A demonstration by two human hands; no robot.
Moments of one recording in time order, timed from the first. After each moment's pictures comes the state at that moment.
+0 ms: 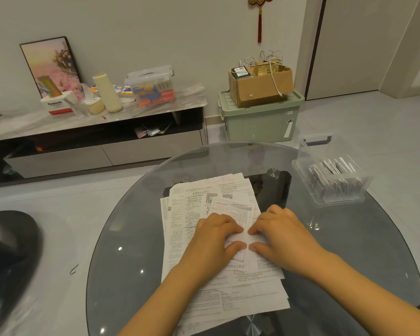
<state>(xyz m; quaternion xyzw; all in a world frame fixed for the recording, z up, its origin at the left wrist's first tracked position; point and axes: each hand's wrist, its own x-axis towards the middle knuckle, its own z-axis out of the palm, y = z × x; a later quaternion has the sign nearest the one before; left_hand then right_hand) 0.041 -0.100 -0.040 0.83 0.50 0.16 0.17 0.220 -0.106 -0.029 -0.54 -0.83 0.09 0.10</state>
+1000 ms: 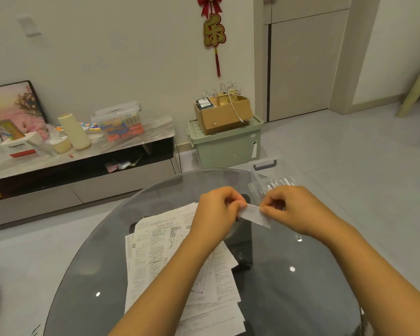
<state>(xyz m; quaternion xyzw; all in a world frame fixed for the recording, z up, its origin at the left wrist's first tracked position) 0.147 -0.063 0.045 0.75 0.51 0.32 0.27 0.321 -0.098 0.049 -0.64 -0.71 0.18 0.25</state>
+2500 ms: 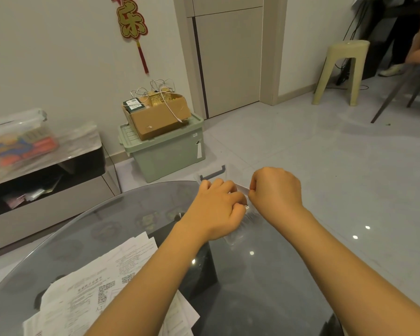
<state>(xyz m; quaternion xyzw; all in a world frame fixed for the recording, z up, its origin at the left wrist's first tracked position) 0.246 0.026 0.011 0.96 0.24 0.11 0.06 0.366 -0.040 0.038 -0.85 -0.50 -0.02 0.17</state>
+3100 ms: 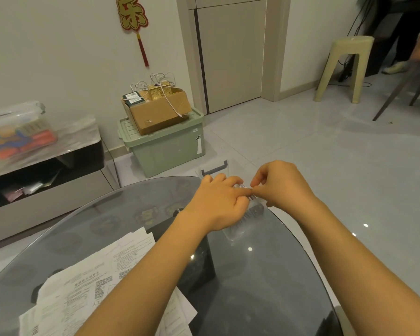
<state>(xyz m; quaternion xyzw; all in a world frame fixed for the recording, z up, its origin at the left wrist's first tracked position) 0.255 0.028 0.020 0.96 0.27 0.03 0.05 0.382 -0.042 0.044 -0.82 -0.48 0.16 0.26</state>
